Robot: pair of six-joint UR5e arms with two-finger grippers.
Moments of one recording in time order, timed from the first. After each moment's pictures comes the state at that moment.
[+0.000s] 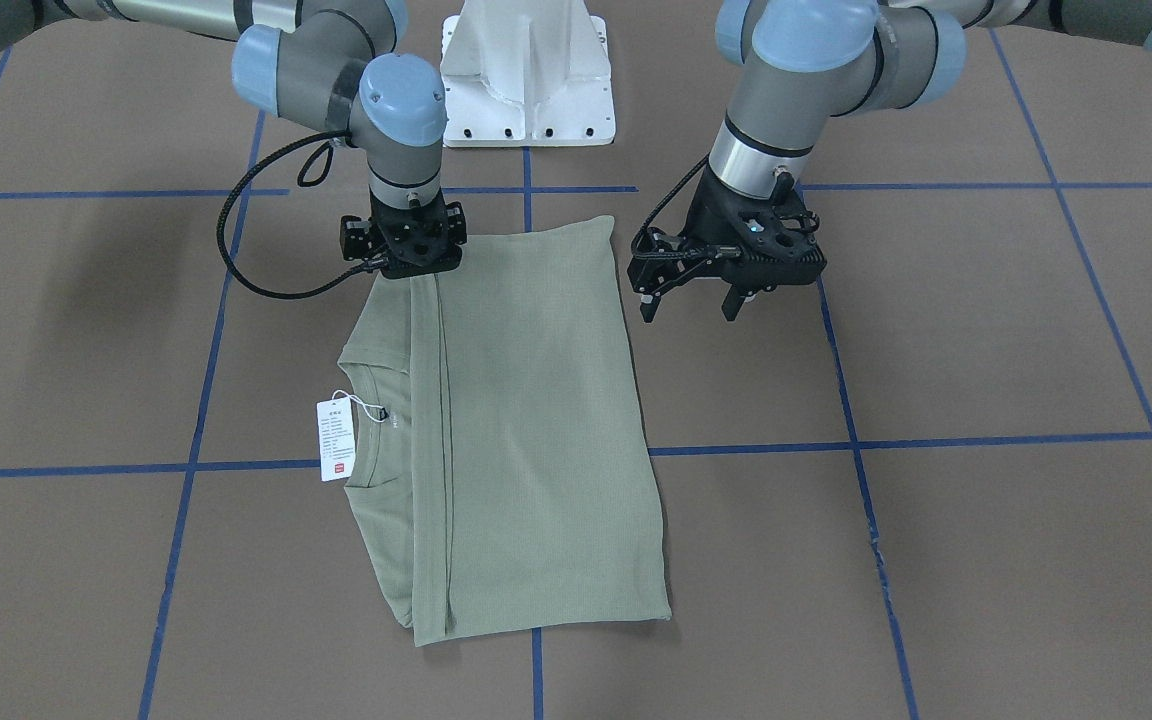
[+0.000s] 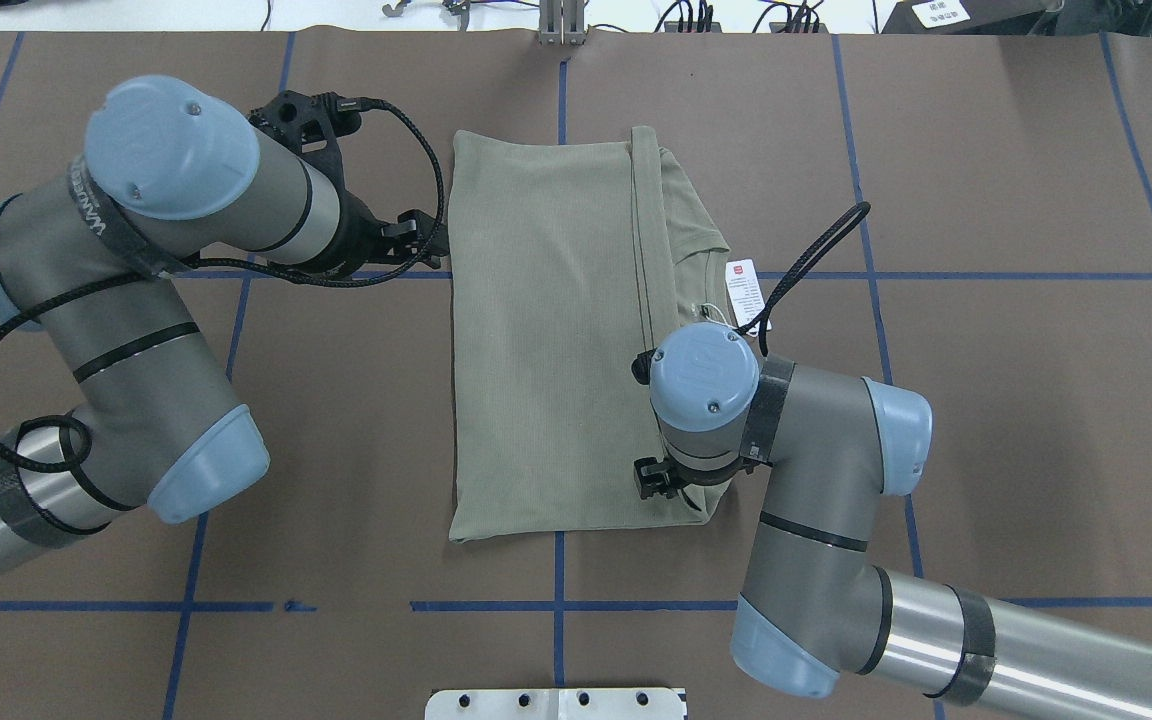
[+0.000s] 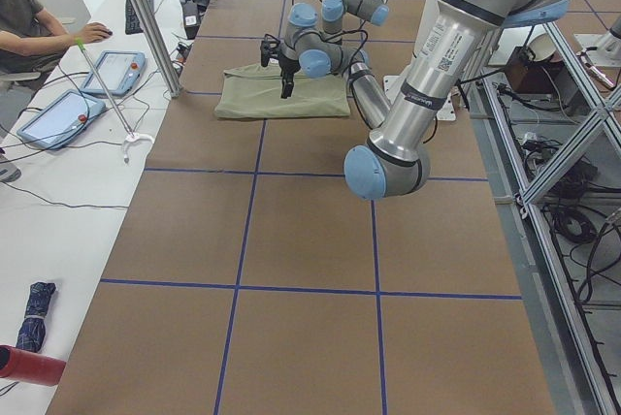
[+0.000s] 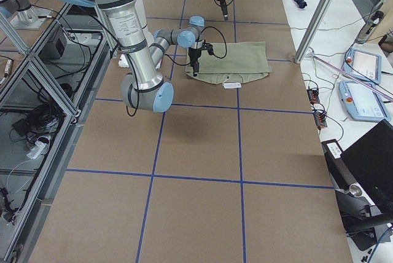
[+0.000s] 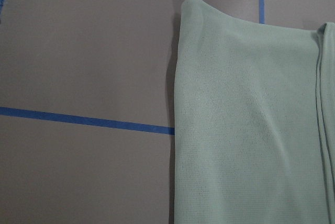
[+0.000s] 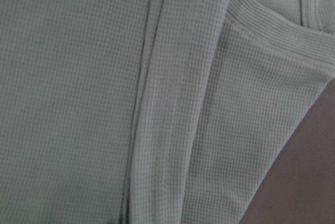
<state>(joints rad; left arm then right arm) -0.70 -2.13 -1.84 -1.71 -1.87 -1.28 0.40 -1.02 1.75 -1.77 1.84 0.96</state>
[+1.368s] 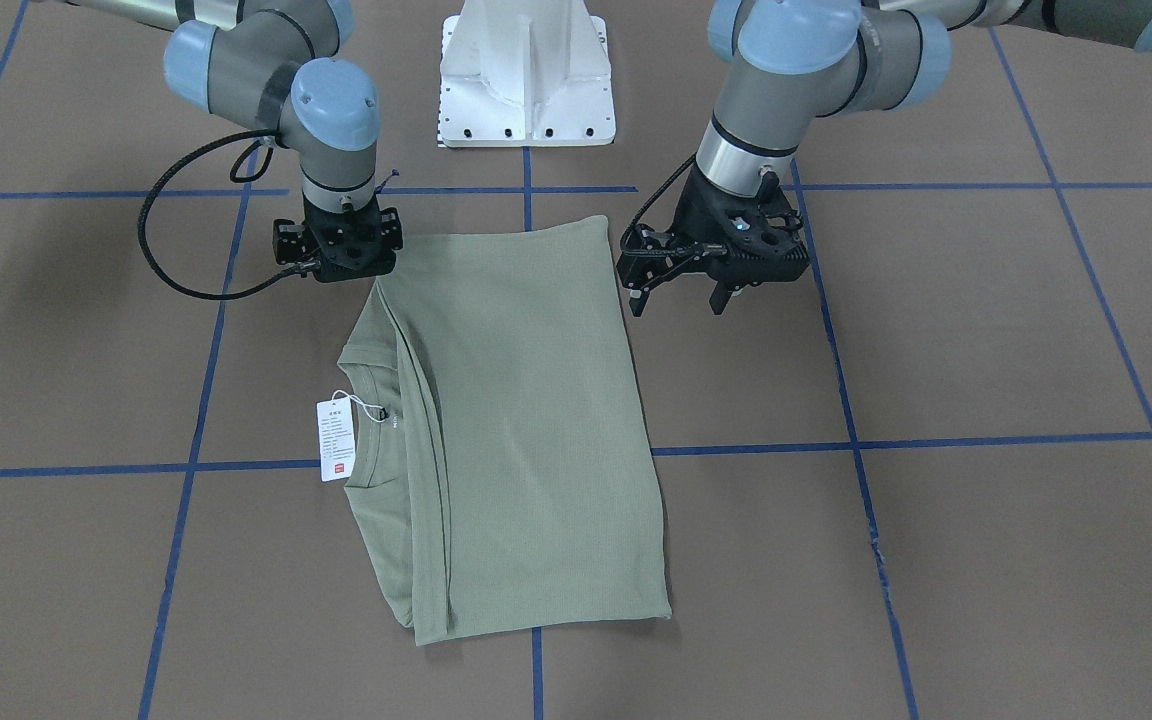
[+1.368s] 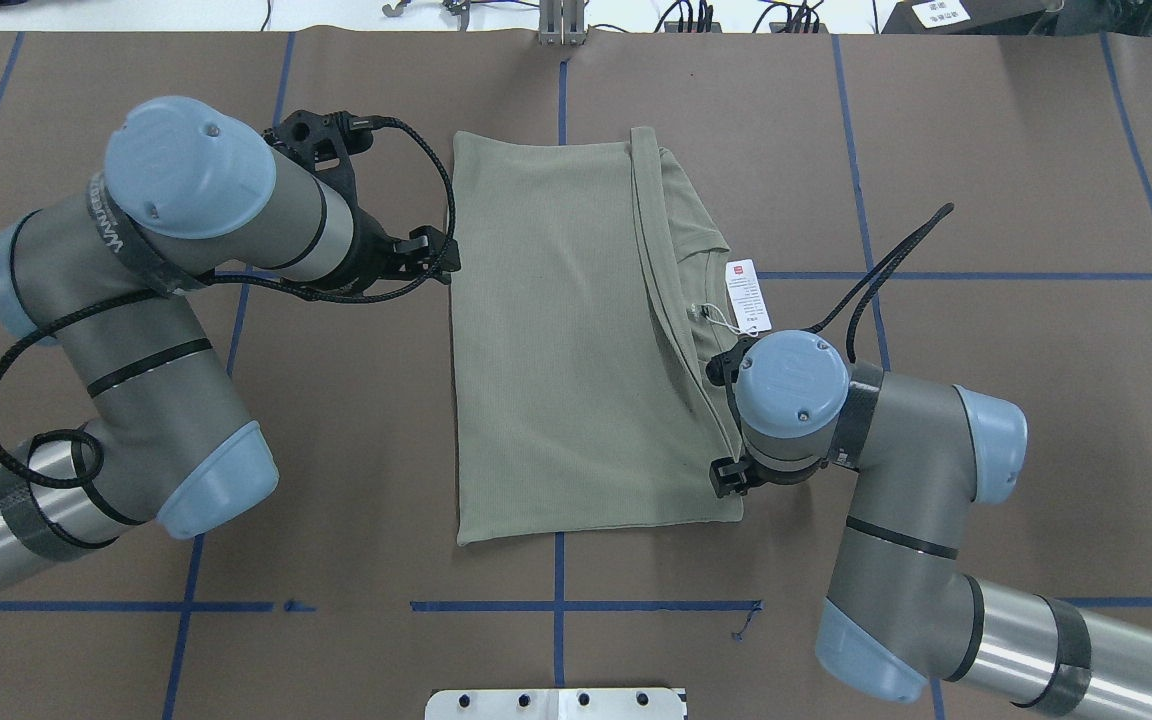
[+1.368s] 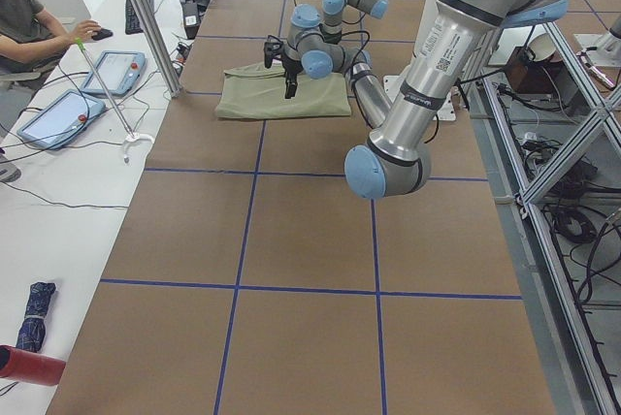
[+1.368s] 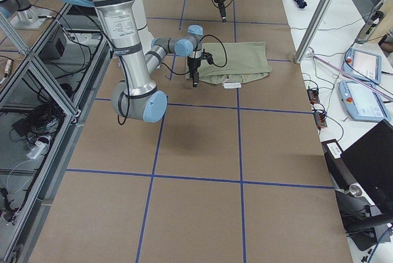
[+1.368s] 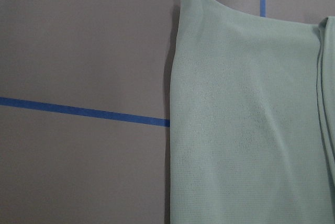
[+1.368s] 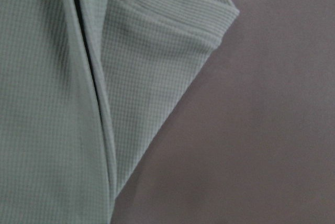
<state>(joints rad) -0.67 -2.13 -1.84 -1.72 -1.87 -1.31 0.43 -1.17 1.85 -1.77 1.80 0.91</state>
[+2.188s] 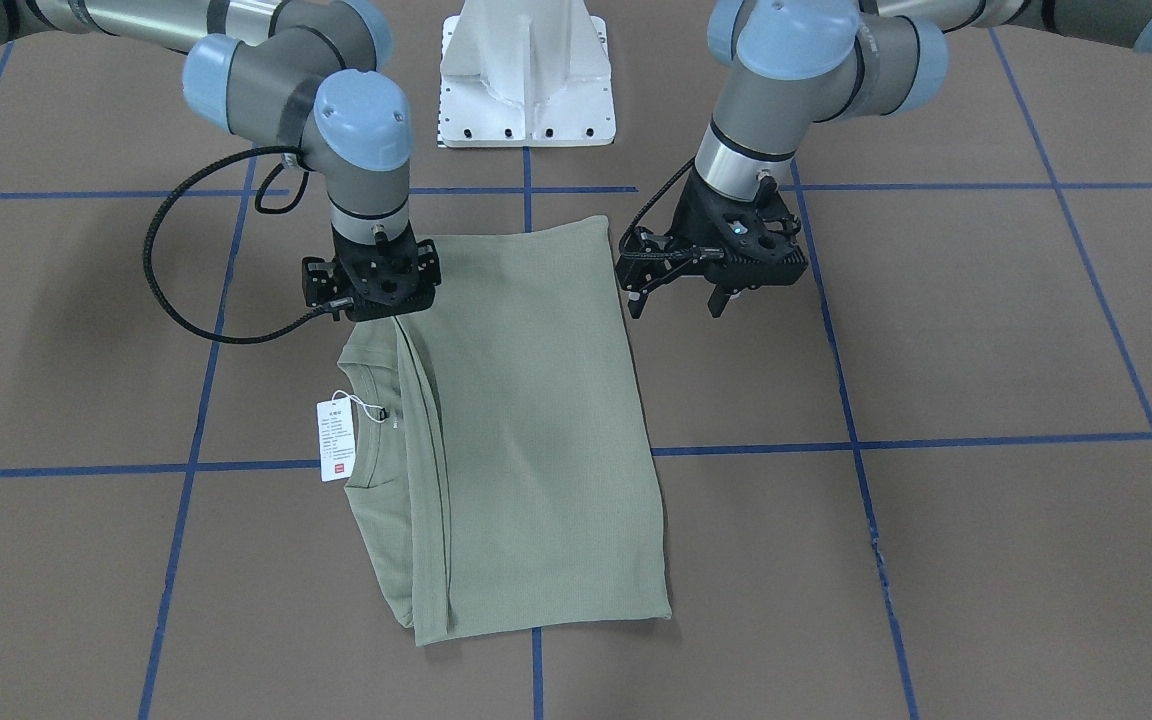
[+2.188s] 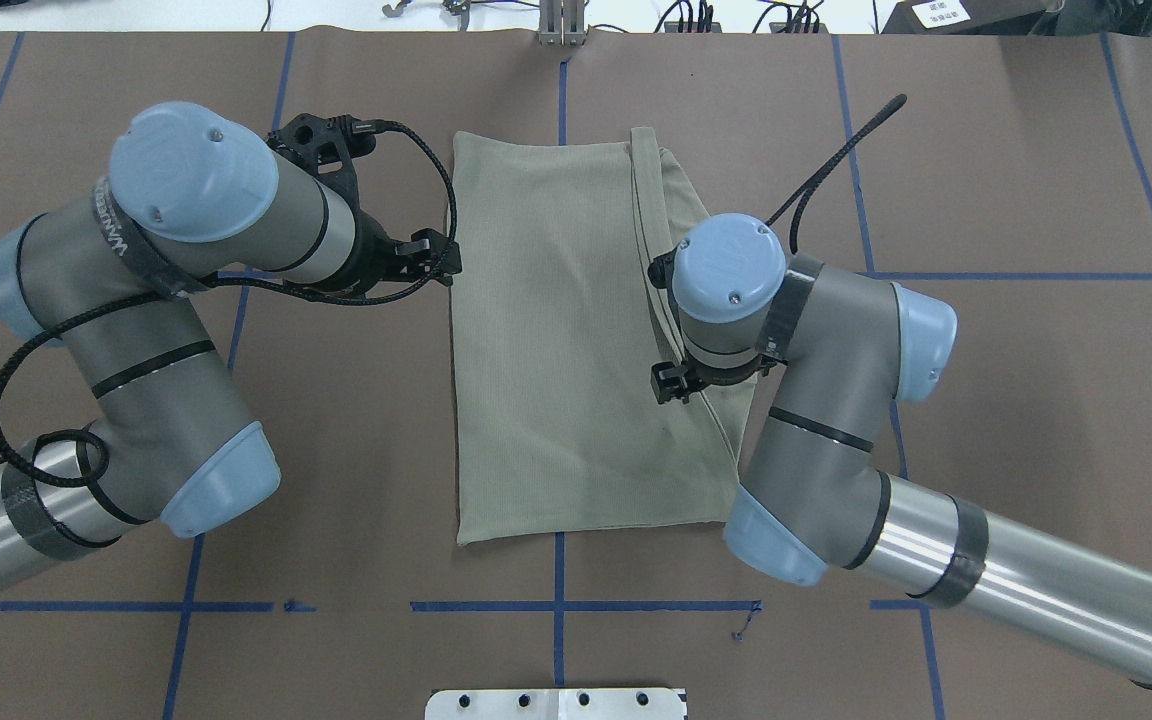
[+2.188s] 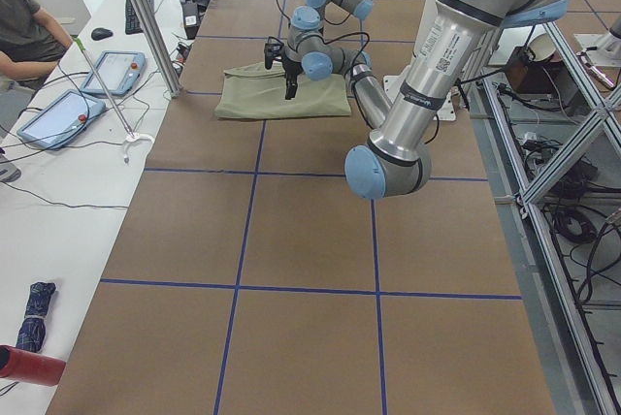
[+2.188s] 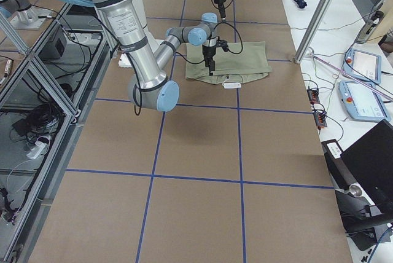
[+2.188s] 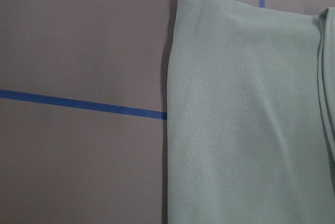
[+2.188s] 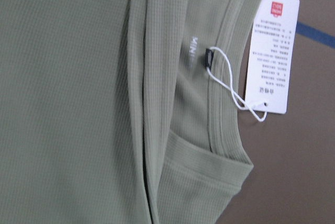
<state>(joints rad) -0.67 -2.13 -1.82 -1.74 -1.87 -1.30 0.55 -0.95 1.67 -1.77 1.81 0.82</state>
